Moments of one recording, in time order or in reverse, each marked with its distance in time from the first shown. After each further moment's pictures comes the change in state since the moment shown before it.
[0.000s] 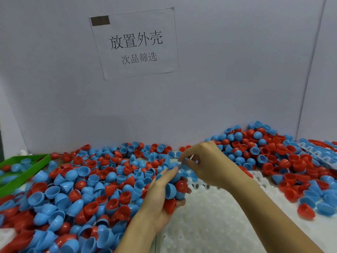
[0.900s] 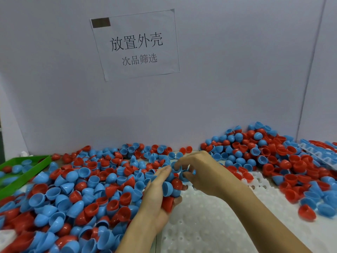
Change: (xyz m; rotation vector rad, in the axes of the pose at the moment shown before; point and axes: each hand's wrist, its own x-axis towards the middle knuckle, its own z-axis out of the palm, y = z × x) left_hand 0.000 0.002 0.000 -0.061 0.152 0.043; right_hand -0.002 0.002 0.021 -0.034 -0.093 -0.049
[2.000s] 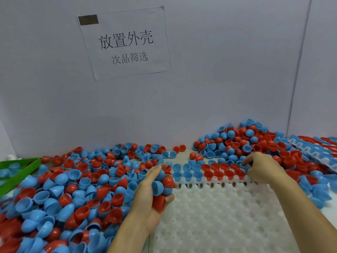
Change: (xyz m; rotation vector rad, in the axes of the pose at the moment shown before) left_hand 0.001 0.000 -0.002 -0.082 -0.080 -0.001; right_hand -0.066 0.148 -0.035 -0.168 -0.003 0.908
